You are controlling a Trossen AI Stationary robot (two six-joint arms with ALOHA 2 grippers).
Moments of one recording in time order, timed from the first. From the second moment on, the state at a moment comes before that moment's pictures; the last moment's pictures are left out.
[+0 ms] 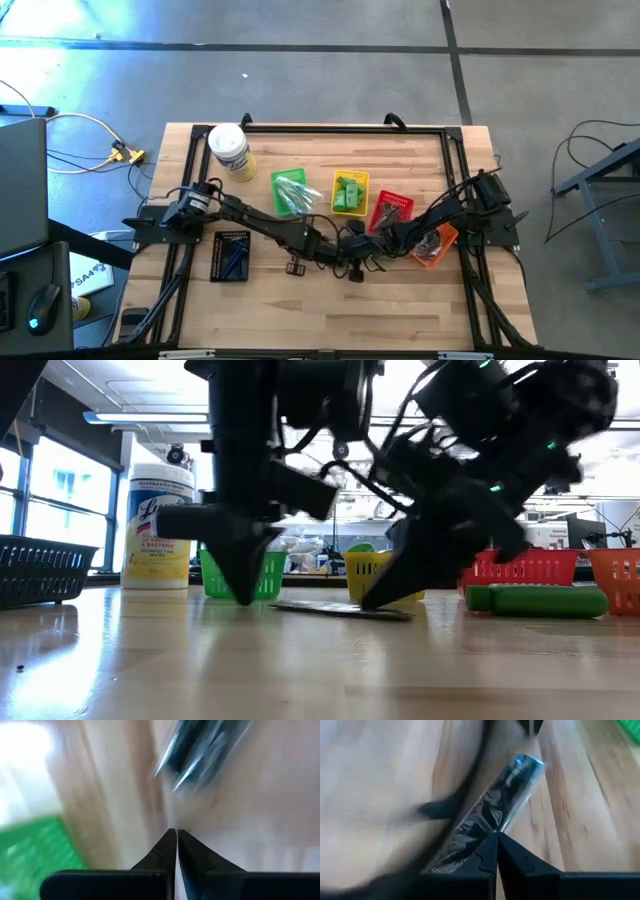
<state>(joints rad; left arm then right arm) -0.26 2.10 1.55 -1.00 -0.29 -0.12 0.29 1.88 0.76 0.37 0.18 0.21</state>
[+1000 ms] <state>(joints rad) -0.29 1.90 1.41 -0.68 -0.22 0.01 0.43 1.76 0.88 0.06 0.33 0.48</state>
